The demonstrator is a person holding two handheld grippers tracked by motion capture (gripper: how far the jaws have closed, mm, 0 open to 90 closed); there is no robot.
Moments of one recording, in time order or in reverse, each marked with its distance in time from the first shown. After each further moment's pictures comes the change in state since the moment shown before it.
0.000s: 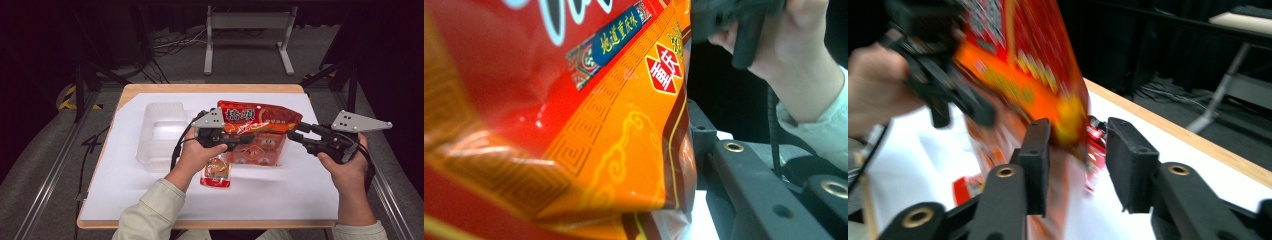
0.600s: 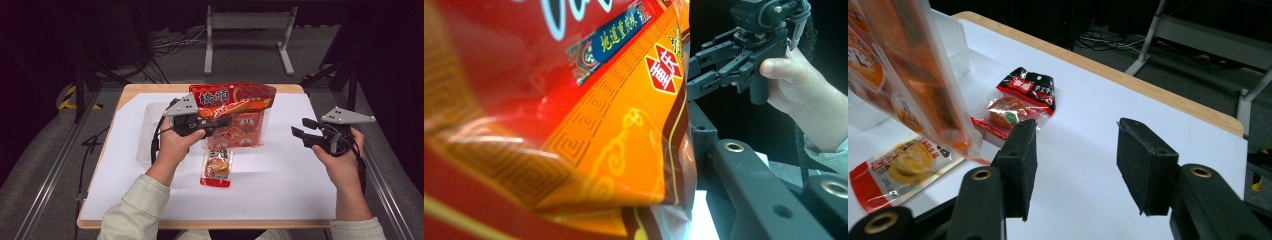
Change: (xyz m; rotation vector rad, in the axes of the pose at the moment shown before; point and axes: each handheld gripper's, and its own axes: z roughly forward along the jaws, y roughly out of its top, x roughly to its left) left arm 0.015 0.013 -0.053 -0.059 0.135 -0.013; right arm -0.022 -0.017 0.019 0.175 -0.246 0.082
